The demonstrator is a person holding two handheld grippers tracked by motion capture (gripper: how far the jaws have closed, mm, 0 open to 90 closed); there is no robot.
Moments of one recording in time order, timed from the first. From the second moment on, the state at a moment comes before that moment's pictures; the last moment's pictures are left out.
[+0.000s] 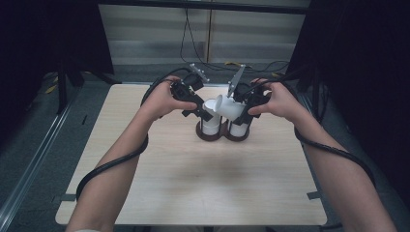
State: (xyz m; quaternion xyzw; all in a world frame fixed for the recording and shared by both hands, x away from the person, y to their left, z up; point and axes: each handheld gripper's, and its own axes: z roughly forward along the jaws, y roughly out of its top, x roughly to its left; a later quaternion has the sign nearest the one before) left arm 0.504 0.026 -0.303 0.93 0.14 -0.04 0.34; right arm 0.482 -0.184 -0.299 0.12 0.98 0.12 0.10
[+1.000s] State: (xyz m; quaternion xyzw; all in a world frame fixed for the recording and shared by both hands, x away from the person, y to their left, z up) left arm 0.502 -0.001 -0.298 0.93 0.12 -0.04 0.34; right arm 0.479 -0.169 -0.301 0.09 0.98 0.12 0.11
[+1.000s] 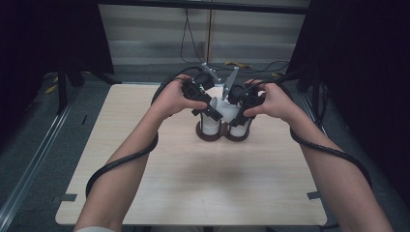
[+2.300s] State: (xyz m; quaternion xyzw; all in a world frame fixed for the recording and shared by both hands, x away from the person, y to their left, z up) left arm 0.500 -0.005 -0.301 0.93 0.10 -0.05 0.35; right arm 0.476 -0.165 -0.295 0.07 0.98 0.13 0.11
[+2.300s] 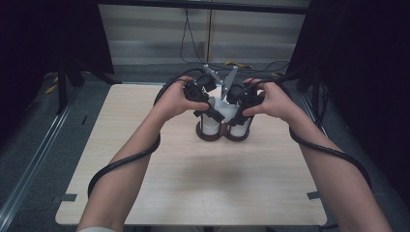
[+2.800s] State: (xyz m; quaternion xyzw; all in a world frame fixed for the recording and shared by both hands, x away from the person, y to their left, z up) left arm 0.501 0.003 -0.301 0.93 0.11 -0.06 0.35; right arm 0.476 -0.169 -0.301 0.08 0.98 0.16 0.11
